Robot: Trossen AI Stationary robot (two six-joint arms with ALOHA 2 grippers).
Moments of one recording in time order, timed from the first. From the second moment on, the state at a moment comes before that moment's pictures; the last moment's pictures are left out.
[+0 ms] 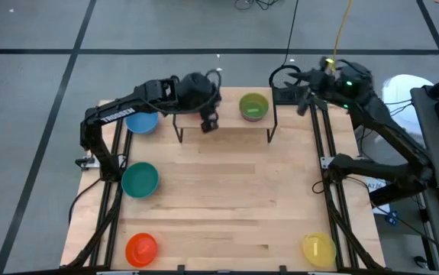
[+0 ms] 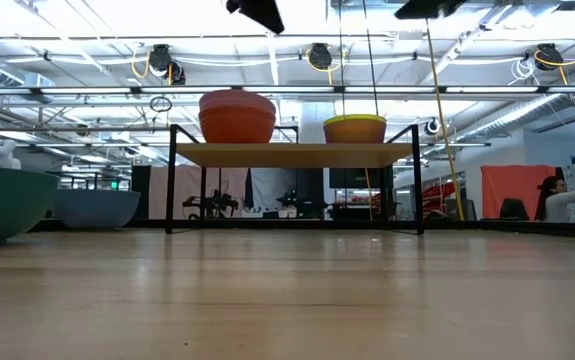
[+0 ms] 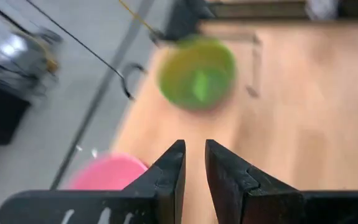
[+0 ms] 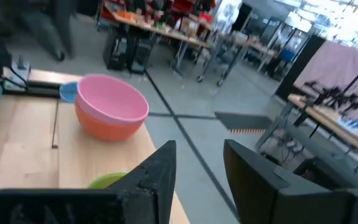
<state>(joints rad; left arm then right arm) 0.22 1.75 2.05 -1.05 -0.28 0.16 -0.77 0.89 1.12 -0.38 -0.24 -0.43</state>
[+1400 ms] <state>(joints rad) -0.29 1.75 2.05 -1.57 -0.13 -1.13 -0.76 0.65 1.12 -0.50 -0.24 -0.46</state>
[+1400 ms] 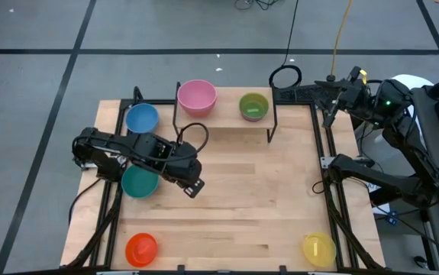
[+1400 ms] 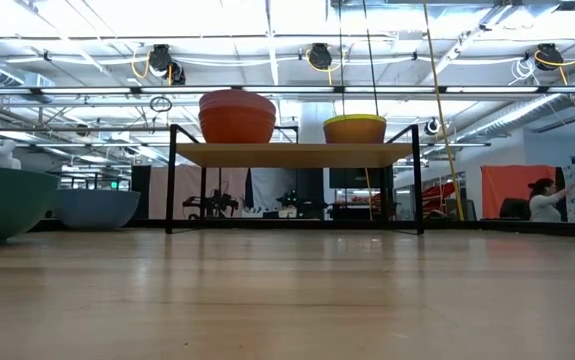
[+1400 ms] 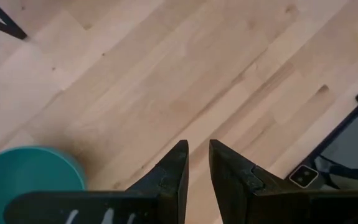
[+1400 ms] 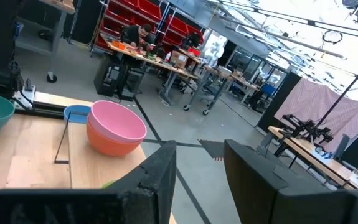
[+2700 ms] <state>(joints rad) -0.27 1.71 1.53 -1.57 0.10 -1.23 -0.76 0.65 1.12 -0.48 -0.24 -0.52</state>
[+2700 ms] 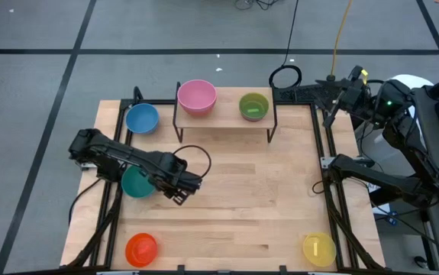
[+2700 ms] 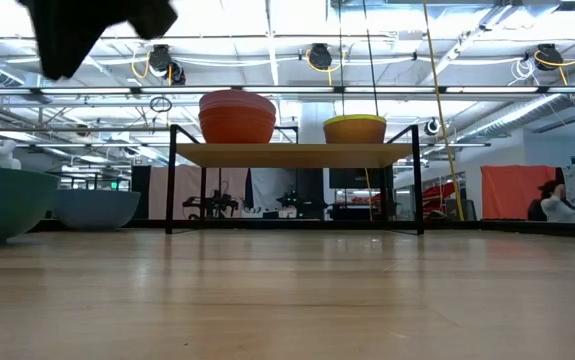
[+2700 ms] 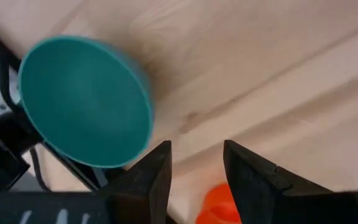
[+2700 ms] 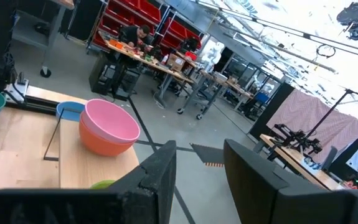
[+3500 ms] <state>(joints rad) -0.27 1.70 1.11 -1.36 0.10 -1.33 -0.76 0.65 1.12 -0.45 -0.24 -0.51</state>
